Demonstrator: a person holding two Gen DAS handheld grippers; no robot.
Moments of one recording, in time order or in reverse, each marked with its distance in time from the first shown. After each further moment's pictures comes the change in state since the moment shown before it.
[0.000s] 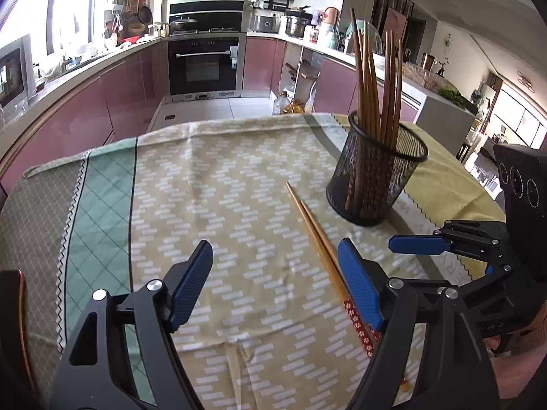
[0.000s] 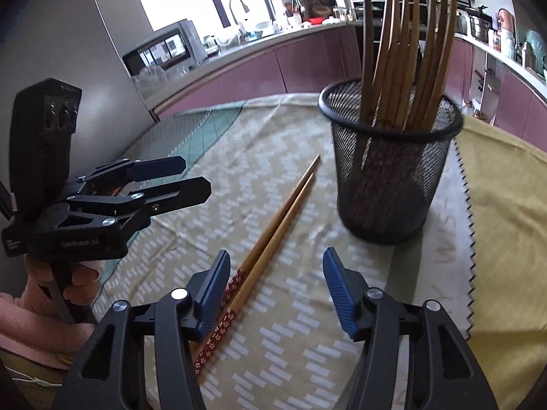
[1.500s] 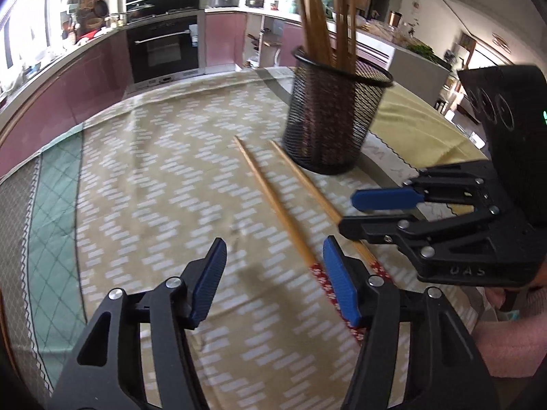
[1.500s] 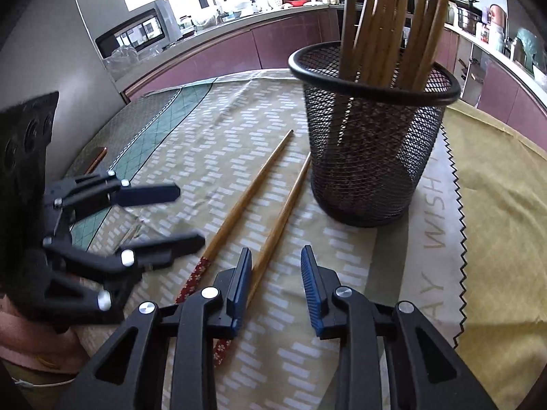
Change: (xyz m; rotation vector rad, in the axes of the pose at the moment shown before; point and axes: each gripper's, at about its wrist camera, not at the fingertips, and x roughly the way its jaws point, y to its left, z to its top) left arm 0.036 -0.034 -0.024 0.135 0.133 -0.099; right arm 0.012 -0.011 -0.002 0.024 0.064 -0.091
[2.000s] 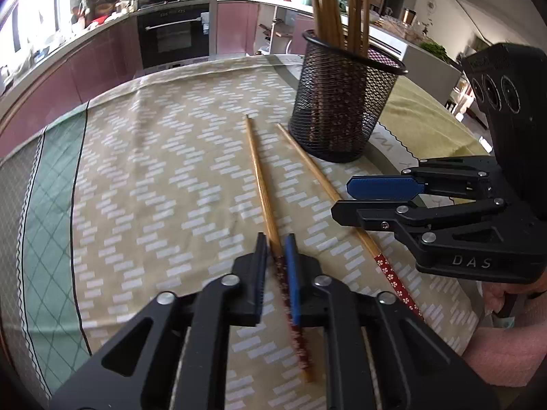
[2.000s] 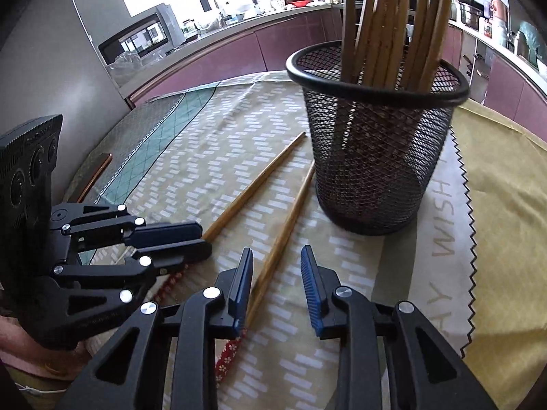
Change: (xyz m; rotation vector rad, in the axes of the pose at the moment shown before) left arm 0.003 0.002 -0.009 -0.081 0.034 0.026; right arm 0.006 0.000 0.007 0.009 -0.011 0.039
